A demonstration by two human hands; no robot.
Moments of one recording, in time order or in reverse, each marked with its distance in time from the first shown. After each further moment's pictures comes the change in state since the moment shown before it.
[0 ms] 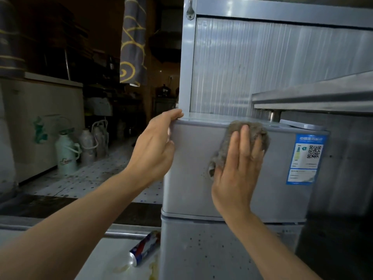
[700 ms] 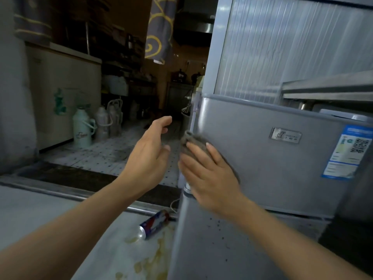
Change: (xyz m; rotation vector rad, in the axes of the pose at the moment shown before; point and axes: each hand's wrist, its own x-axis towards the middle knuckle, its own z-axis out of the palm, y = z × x) left_hand -0.070 -0.053 -0.015 -0.033 0.003 -0.187; right_hand -0.036 -0.038 0.030 -0.094 -0.244 -0.932
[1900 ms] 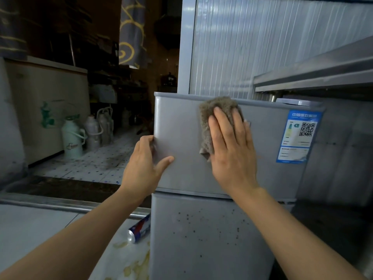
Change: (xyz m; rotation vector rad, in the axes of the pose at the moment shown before) left_hand -0.002 0.023 0.073 0.081 0.081 -0.144; right_hand -0.048 0.079 -0.031 0.002 0.145 0.505
